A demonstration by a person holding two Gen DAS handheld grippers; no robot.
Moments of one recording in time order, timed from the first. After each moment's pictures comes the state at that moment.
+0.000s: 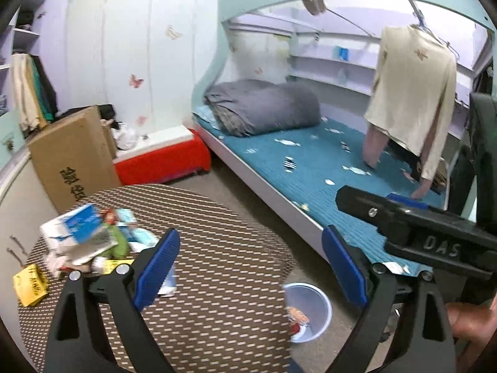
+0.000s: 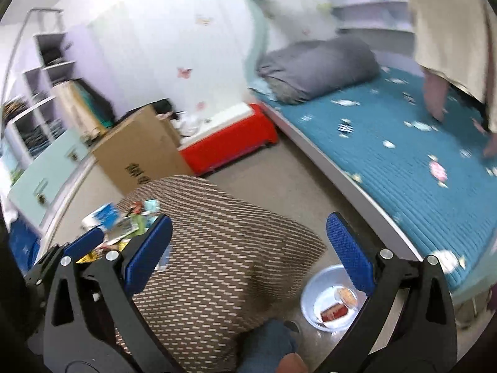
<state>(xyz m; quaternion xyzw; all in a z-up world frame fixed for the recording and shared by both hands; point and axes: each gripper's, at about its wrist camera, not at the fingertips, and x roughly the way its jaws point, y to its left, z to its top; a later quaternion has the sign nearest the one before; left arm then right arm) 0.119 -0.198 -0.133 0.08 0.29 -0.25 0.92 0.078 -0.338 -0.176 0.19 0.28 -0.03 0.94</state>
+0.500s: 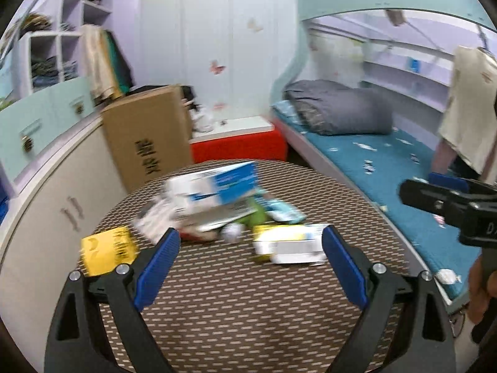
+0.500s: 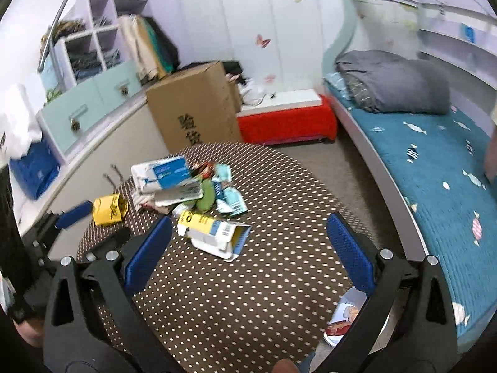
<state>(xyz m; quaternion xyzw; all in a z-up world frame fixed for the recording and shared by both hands) 0.151 -0.030 -0.151 0.06 0.30 -0.10 0.95 0.143 -0.210 -0.183 0.07 0.33 0.09 0.94</state>
